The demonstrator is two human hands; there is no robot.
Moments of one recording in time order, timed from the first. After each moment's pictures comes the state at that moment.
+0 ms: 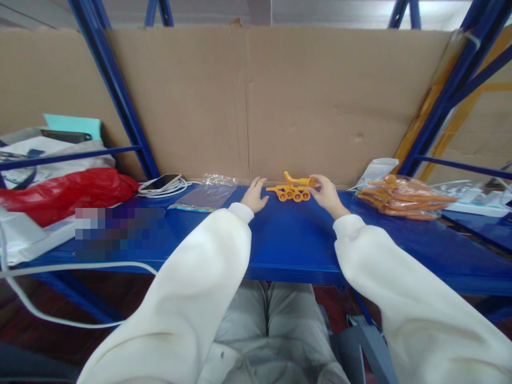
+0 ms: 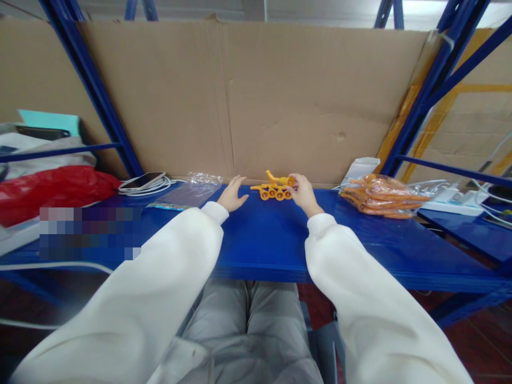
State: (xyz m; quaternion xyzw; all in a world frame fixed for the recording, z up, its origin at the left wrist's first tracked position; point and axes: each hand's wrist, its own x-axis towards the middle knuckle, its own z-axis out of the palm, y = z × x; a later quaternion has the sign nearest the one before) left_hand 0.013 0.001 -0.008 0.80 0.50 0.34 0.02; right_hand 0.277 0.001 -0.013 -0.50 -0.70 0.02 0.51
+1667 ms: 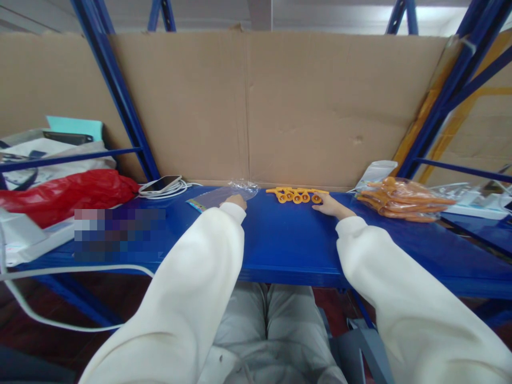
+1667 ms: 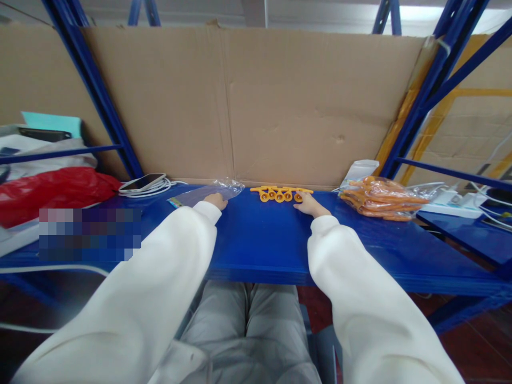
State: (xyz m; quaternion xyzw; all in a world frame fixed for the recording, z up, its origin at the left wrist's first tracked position) left_hand -0.032 0.025 -0.019 0.69 0.70 0.18 0.01; right_hand 0.318 0.021 -0.037 -0.63 -0.72 0.08 0.28
